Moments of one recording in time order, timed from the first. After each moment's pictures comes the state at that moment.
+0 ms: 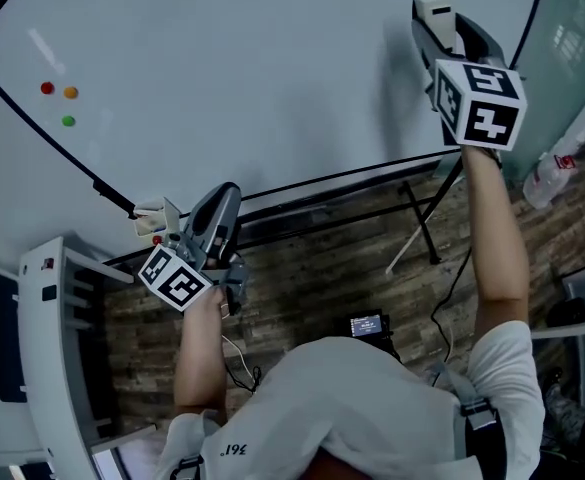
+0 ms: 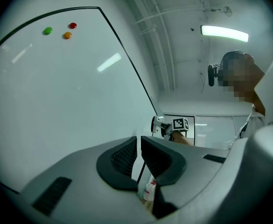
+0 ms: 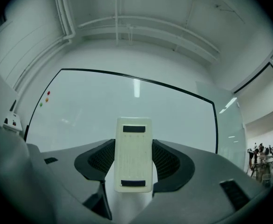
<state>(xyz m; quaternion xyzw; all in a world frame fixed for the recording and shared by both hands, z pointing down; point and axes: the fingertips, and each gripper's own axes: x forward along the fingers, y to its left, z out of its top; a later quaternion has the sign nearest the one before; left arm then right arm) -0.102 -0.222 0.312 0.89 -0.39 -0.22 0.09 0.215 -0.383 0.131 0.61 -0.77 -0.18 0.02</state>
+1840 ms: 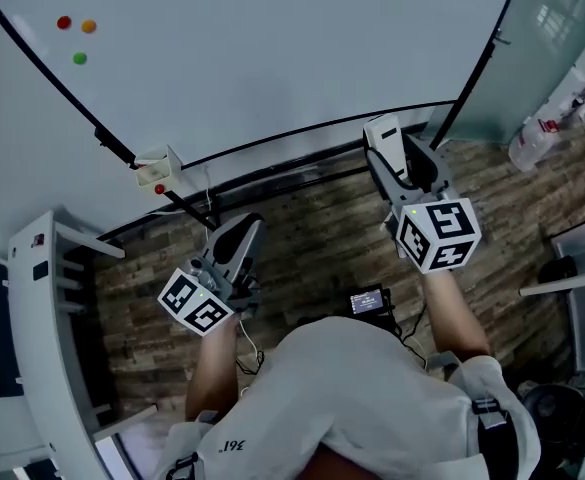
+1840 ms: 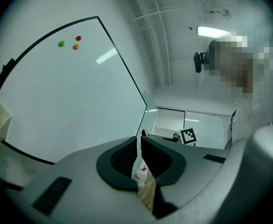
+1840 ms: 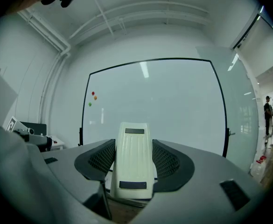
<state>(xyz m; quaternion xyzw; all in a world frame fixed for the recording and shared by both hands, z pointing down) -0.124 -0.050 0.394 0.91 -0.36 -0.18 0.12 0.094 -0.147 0.353 0.52 -0.85 0.00 0.04</state>
